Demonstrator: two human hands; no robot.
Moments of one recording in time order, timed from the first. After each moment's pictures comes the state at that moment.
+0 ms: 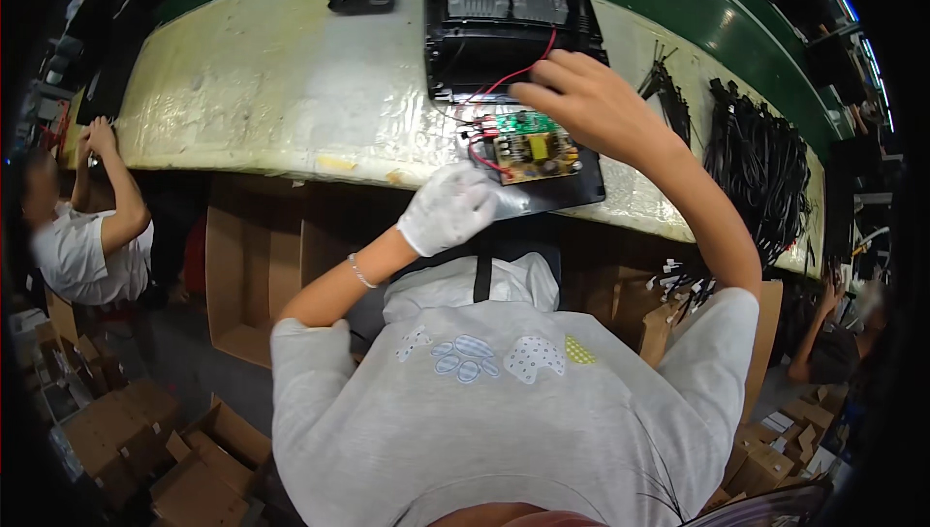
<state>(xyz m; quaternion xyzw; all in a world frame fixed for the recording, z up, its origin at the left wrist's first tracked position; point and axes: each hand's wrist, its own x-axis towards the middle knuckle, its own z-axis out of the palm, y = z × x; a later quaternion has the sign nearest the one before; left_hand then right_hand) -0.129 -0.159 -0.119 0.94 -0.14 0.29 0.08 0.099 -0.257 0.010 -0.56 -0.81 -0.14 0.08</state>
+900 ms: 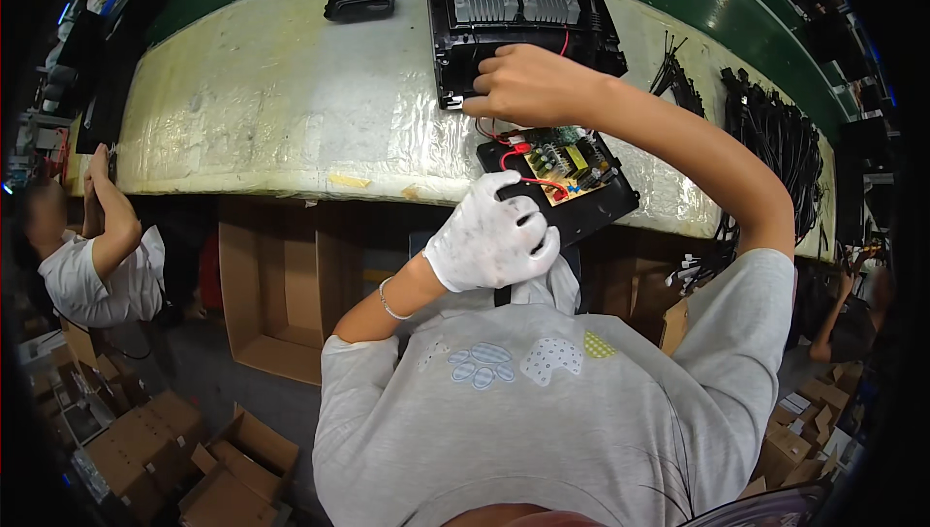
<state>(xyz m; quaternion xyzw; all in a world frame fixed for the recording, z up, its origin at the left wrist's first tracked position) -0.123 -0.171 -0.062 0.92 -0.20 0.31 0.13 0.098 -0.174 -0.035 -0.47 -0.88 -0.08 -0.02</state>
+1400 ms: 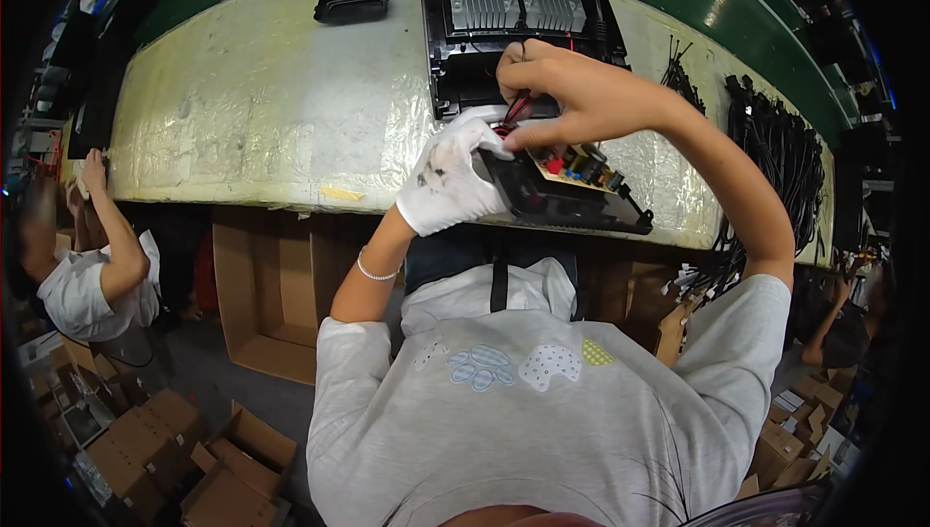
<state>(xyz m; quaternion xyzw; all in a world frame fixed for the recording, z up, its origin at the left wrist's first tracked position) -0.085 -0.110 -0.097 0.84 0.02 0.27 0.47 0.113 -0.196 0.020 -0.56 -0.77 0.25 0.17</state>
